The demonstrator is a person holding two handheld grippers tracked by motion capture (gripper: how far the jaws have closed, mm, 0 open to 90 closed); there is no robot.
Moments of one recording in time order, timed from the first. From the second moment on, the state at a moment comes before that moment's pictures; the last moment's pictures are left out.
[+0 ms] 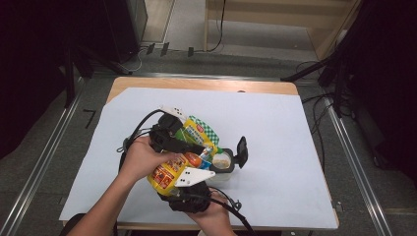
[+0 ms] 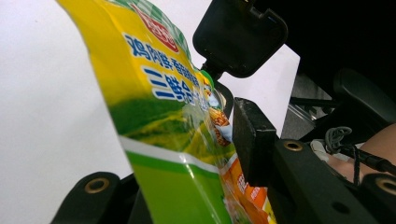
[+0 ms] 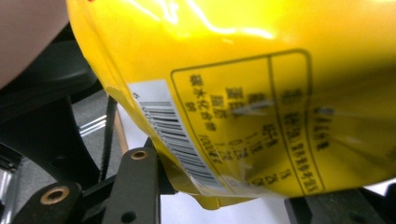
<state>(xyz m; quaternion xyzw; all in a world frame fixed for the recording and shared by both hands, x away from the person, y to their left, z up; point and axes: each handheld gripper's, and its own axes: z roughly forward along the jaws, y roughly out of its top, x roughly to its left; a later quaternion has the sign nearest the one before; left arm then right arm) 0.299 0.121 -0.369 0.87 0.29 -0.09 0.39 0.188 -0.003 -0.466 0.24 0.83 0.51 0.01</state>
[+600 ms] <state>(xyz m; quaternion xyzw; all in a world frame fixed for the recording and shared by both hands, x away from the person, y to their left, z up) 0.303 0.112 -0.373 0.87 0.31 -0.10 0.36 0.189 0.000 -0.465 0.23 0.83 0.51 0.00</state>
